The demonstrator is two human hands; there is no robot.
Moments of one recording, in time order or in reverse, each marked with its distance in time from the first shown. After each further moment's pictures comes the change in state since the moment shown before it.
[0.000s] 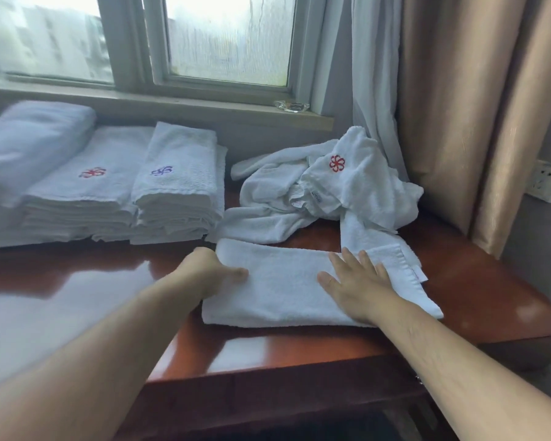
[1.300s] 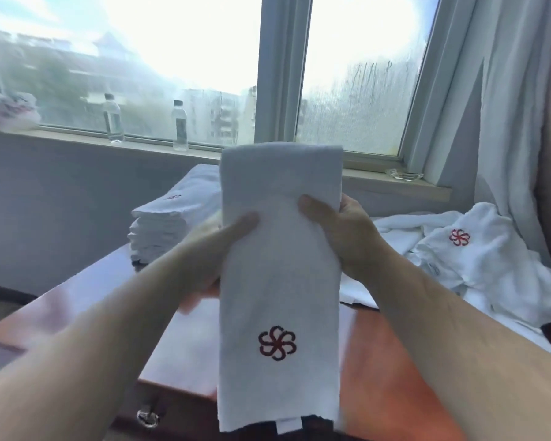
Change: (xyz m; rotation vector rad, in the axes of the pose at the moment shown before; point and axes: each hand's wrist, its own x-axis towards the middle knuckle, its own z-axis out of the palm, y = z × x) left_hand -0.065 -0.053 -0.201 -0.830 -0.023 0.383; right_hand -0.006 -0.266 -0.135 1.563 -0.109 -0.738
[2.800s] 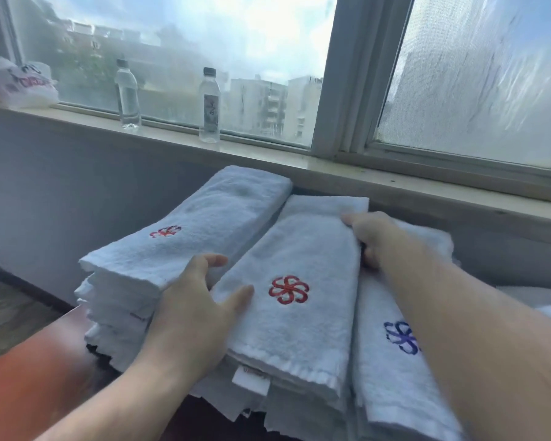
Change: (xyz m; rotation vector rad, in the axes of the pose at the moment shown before) left_hand 0.186 -0.071 -0.119 0.650 0.695 0.011; right_hand 0.365 0.173 -0.027 -0.250 0.324 0.518
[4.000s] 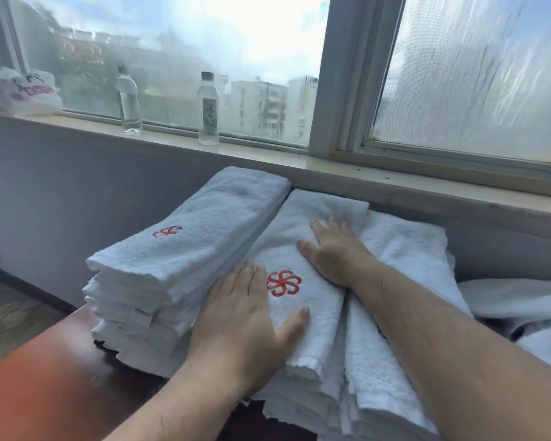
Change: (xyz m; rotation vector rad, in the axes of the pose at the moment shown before) left_hand -0.010 -0.001 0.049 0.729 -0.214 0.315; right_hand -0.024 0.038 0.018 -1.190 -0.137 -0.450
